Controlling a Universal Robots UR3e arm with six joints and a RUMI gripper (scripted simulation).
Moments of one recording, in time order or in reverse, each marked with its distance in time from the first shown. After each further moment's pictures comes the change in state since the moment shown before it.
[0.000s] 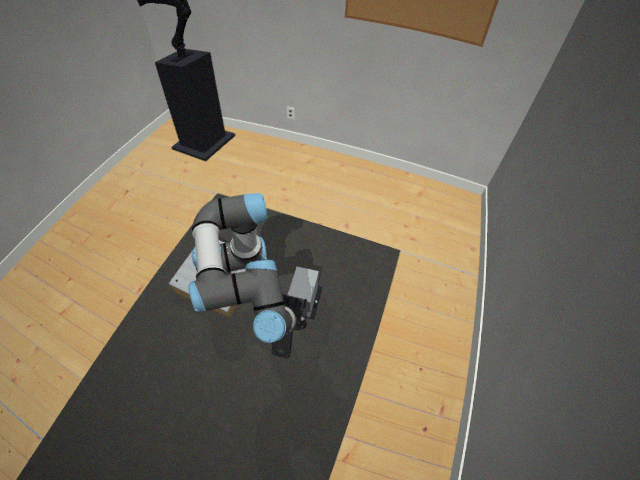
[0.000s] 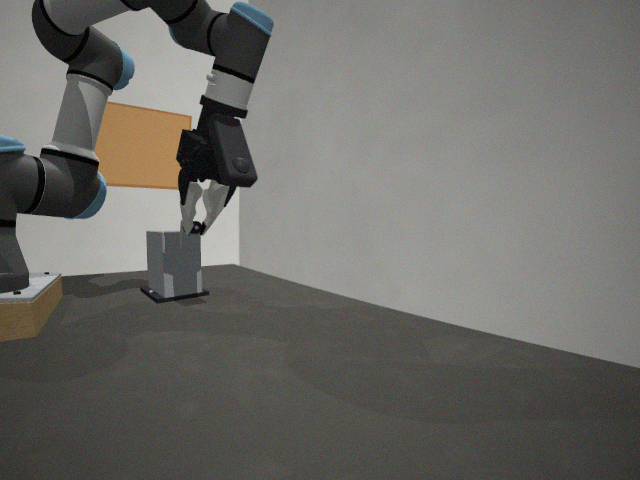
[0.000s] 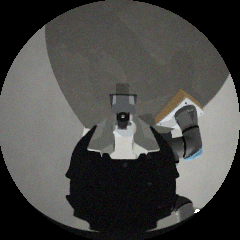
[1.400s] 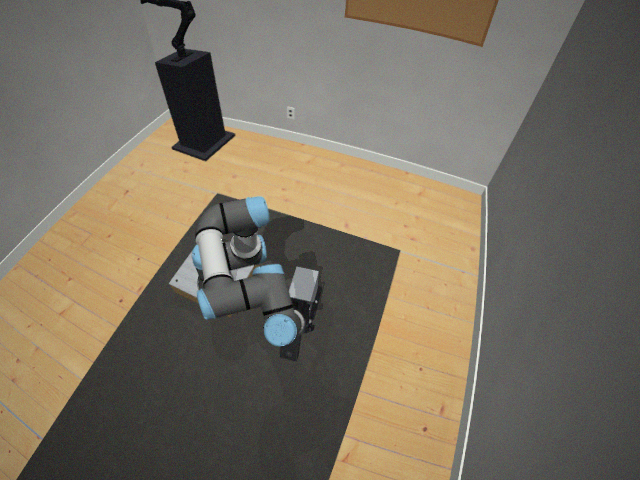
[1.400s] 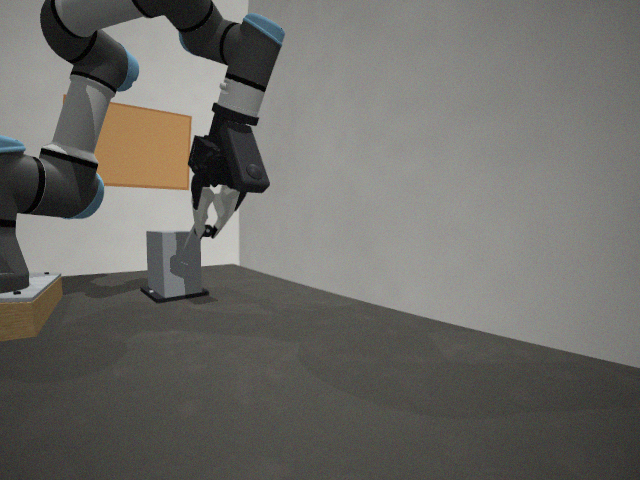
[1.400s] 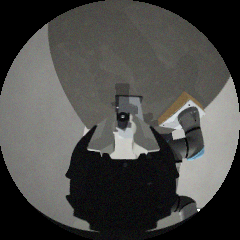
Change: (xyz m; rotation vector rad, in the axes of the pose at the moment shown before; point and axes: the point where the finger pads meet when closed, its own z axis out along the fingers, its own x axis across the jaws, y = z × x) arm -0.021 -0.003 0.005 0.000 -0.001 0.000
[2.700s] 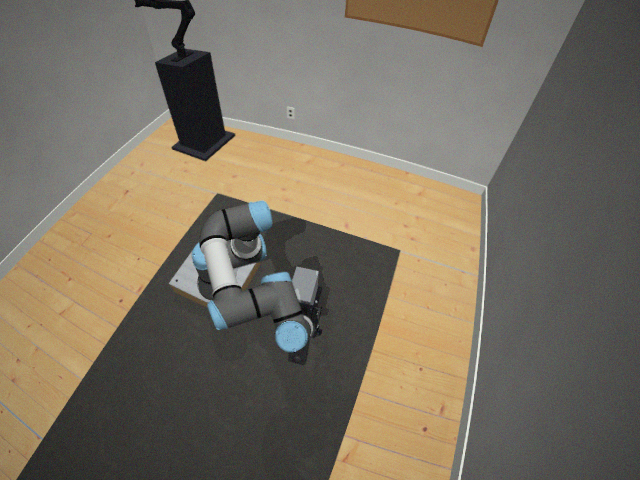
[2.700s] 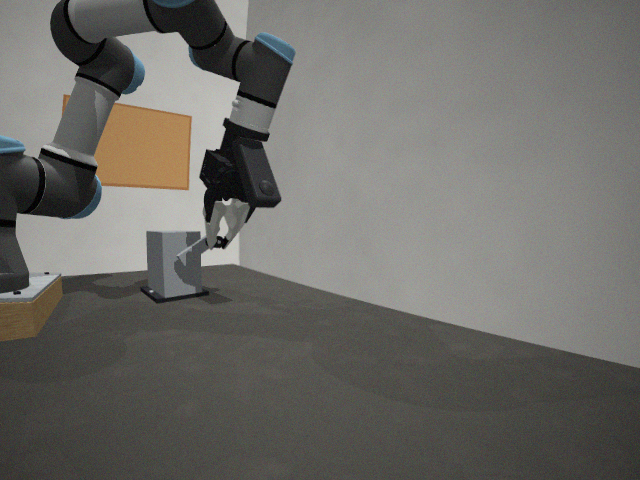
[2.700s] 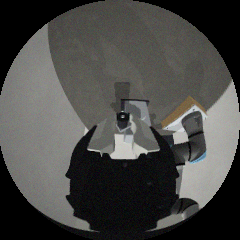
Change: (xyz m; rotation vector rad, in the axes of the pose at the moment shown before) arm -0.022 -0.010 0.018 0.000 0.000 0.000
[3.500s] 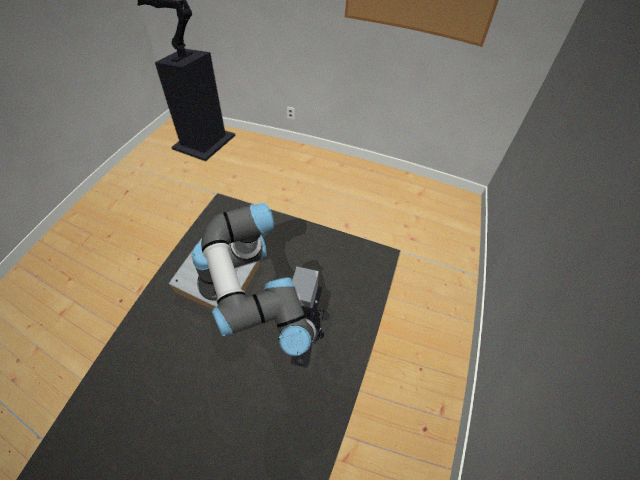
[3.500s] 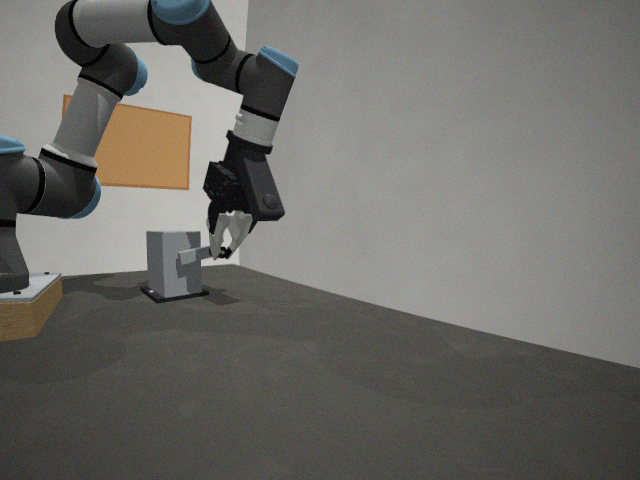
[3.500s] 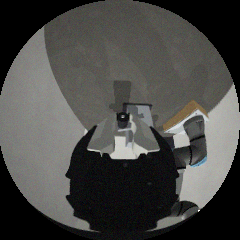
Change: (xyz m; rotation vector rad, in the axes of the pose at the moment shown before) arm -0.007 -0.010 0.017 0.000 0.000 0.000
